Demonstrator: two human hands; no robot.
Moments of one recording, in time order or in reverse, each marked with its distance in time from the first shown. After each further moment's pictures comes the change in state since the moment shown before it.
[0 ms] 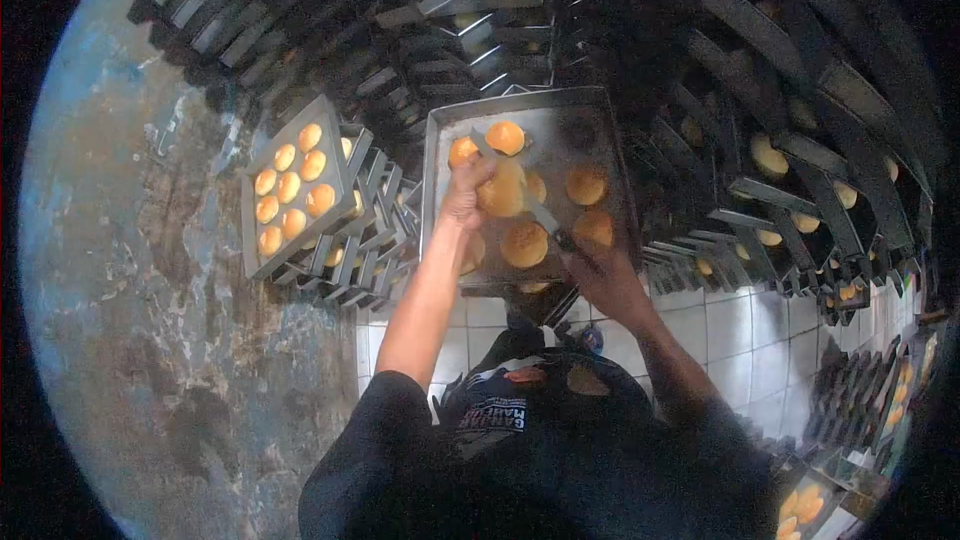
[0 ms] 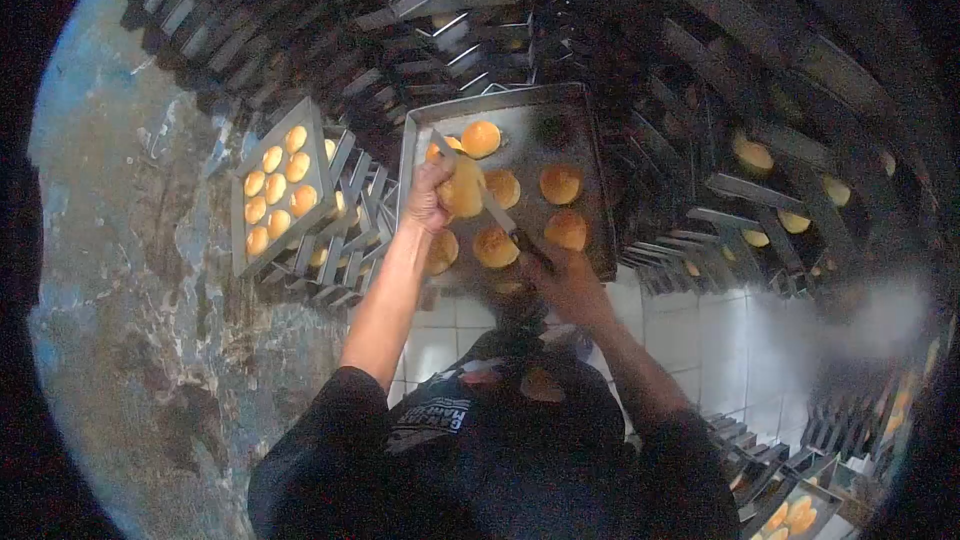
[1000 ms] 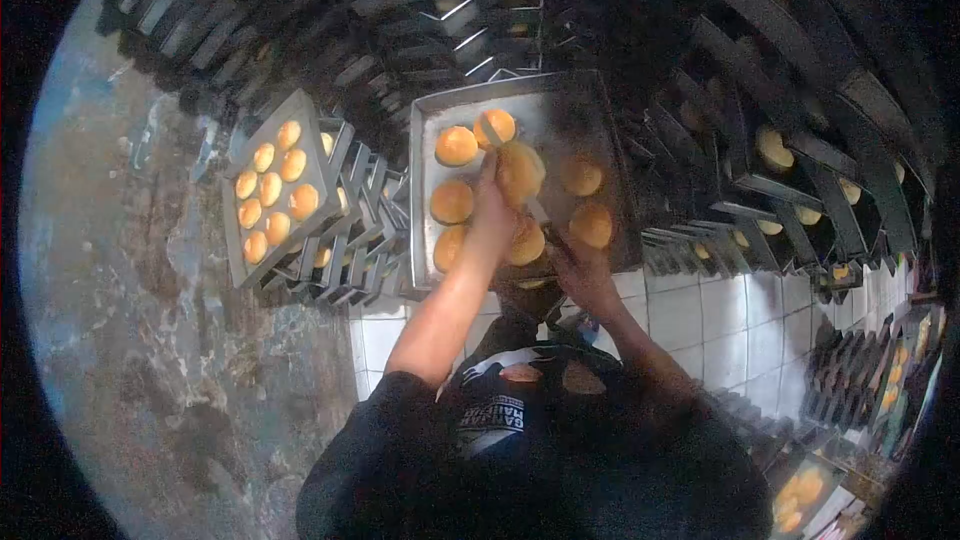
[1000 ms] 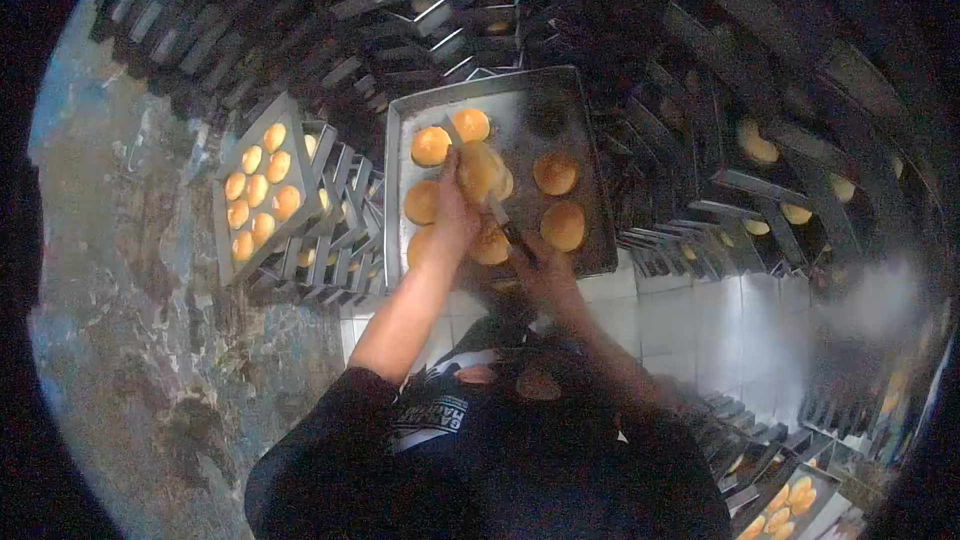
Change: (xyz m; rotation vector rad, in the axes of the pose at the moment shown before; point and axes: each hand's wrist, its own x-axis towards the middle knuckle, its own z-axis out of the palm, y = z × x) left_hand 0.017 -0.054 0.030 -0.365 0.267 -0.092; right_hand 0.030 0.073 0.070 0.104 0.180 0.054
